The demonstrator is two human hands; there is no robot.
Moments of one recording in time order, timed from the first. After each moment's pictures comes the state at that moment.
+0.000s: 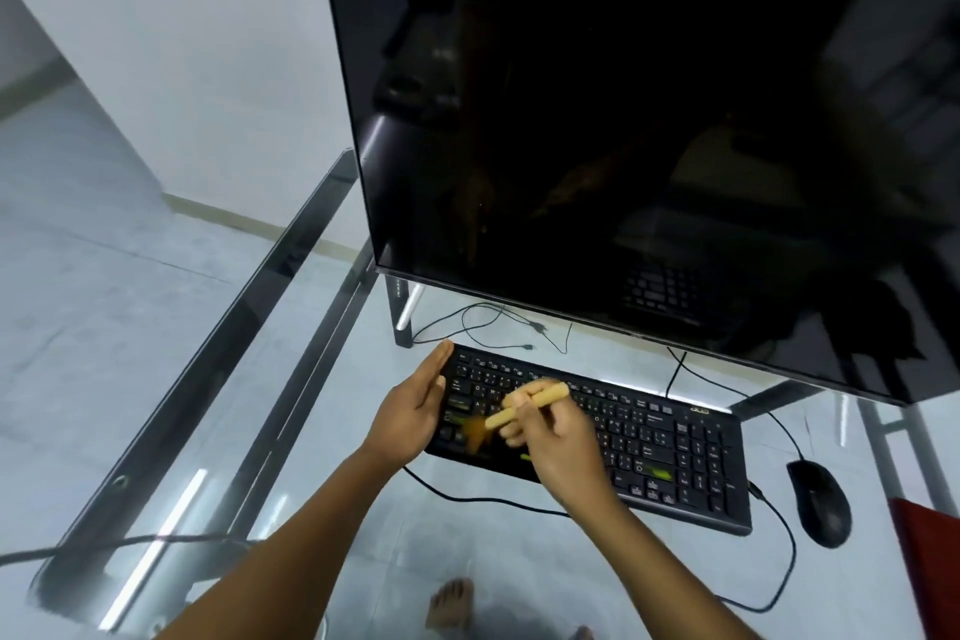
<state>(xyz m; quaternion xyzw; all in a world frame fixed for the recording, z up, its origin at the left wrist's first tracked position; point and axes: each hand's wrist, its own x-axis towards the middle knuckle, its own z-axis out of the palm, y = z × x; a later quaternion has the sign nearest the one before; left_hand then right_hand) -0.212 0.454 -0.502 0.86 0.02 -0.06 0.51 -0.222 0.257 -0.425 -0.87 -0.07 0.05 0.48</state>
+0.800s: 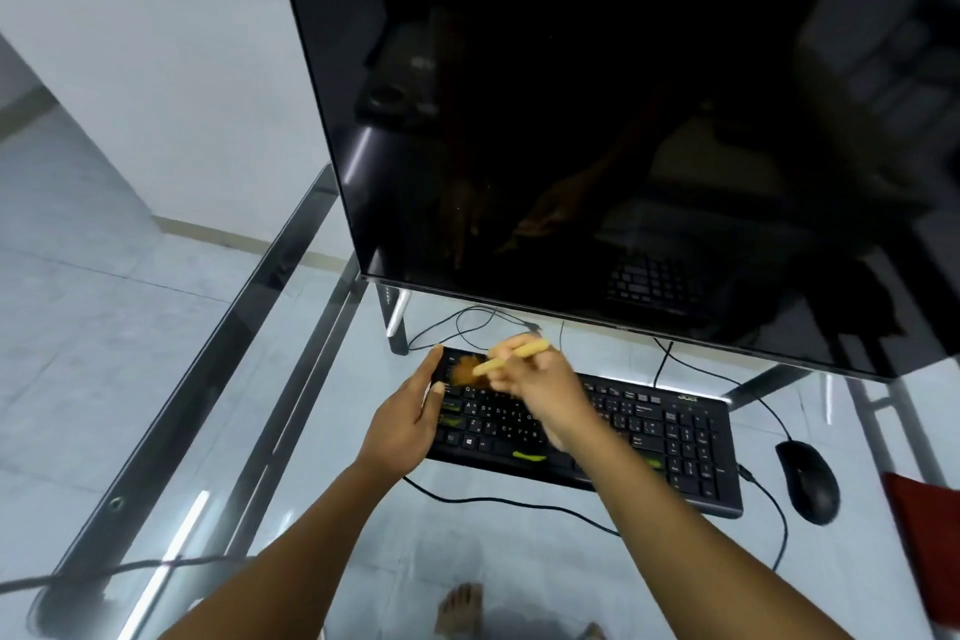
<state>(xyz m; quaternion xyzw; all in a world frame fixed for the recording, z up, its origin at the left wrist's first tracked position) -0.220 0.449 -0.497 0.89 0.02 -0.04 0.45 -0.172 0.268 -0.417 -0.80 0.07 0.16 0.57</state>
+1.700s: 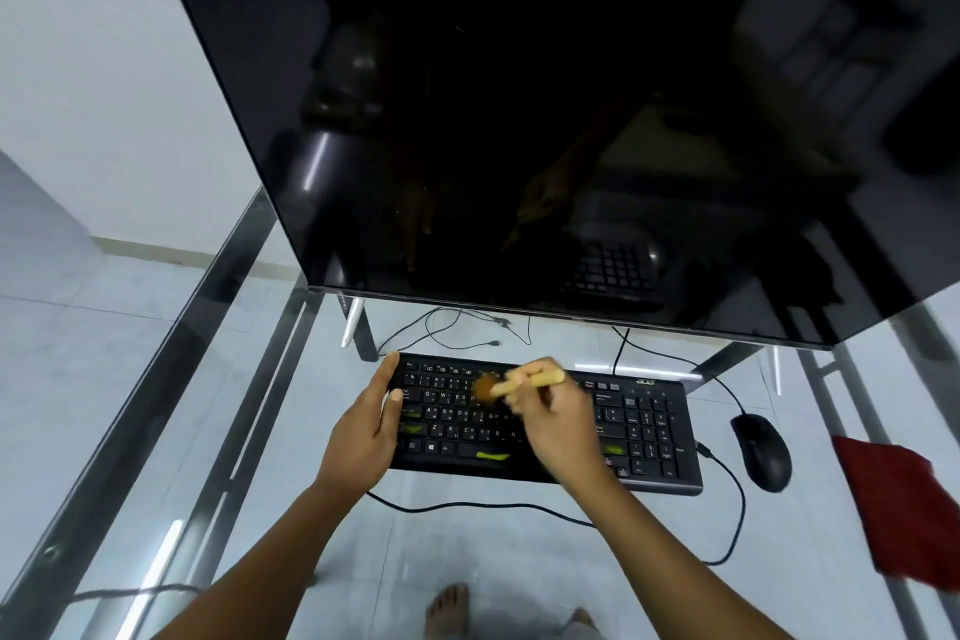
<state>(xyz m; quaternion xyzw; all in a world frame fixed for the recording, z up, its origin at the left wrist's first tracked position) -0.221 0.441 -0.493 0.89 0.03 -0.03 0.46 -0.211 0.215 -0.419 -0.85 0.04 0.02 0.53</state>
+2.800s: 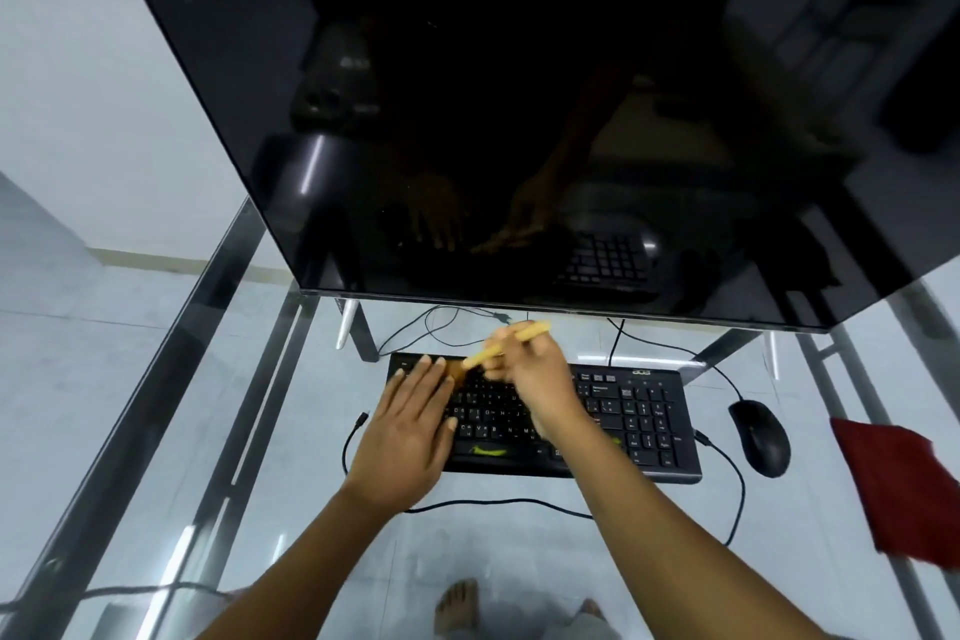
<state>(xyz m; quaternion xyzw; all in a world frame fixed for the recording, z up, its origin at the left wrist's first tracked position) -0.225 0.405 -0.485 0.96 -0.20 0.08 0.20 -0.165 0.229 -0.425 -0.74 0.15 0.09 0.65</state>
